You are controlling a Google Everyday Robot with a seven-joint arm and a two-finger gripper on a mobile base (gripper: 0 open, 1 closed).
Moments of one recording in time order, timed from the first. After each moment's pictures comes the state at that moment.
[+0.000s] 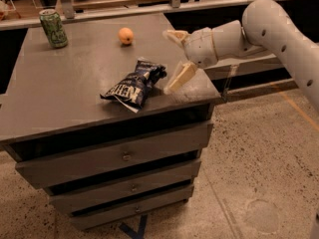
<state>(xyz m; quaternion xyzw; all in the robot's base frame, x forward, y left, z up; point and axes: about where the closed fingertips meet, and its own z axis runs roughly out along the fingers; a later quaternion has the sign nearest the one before) 0.649 -0.027 0.892 -0.66 0.52 0.25 0.48</state>
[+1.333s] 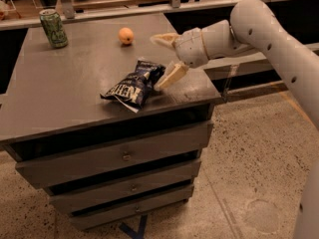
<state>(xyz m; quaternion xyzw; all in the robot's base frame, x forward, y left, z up) 0.656 -0.005 0.884 -0.69 0.49 0.24 0.48</state>
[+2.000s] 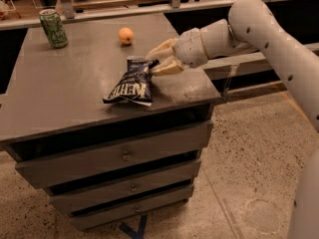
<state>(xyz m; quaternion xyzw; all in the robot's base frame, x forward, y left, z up) 0.654 -0.004 0.880 -0.70 0.48 0.24 0.47</state>
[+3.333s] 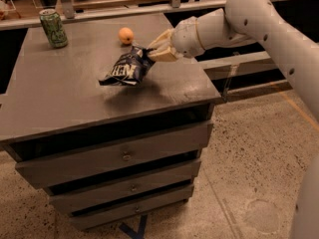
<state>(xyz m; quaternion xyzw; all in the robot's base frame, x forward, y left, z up) 0.680 0.002 0.903 -0.66 0.54 0.20 0.48</state>
